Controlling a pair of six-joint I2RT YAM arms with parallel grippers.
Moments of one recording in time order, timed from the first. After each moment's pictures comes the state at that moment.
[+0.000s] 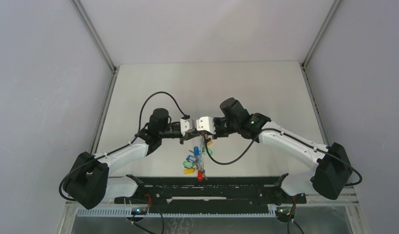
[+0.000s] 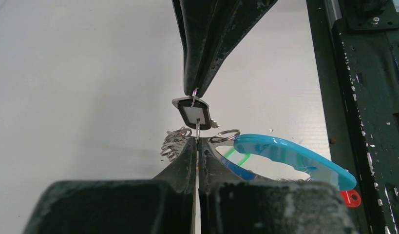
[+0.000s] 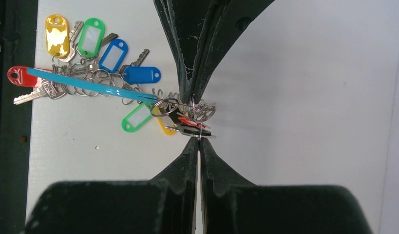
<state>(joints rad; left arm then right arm) -0.55 1.24 0.57 0.30 0.85 0.44 0.81 1.34 1.05 -0.47 -0.39 -0.85</state>
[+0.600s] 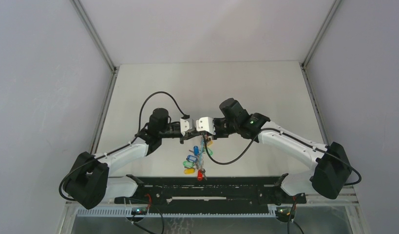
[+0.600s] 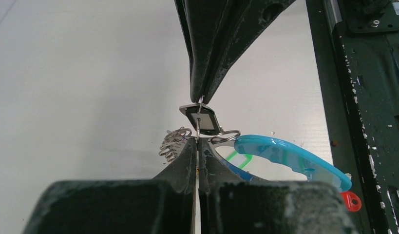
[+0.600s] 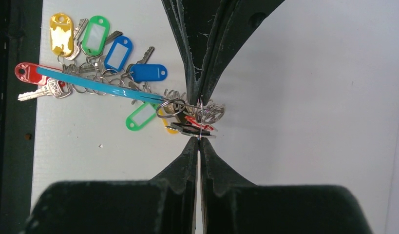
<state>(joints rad) -0.55 1.24 0.57 0.32 0.85 0.43 0.81 1.35 1.05 -0.49 -0.39 -0.85</state>
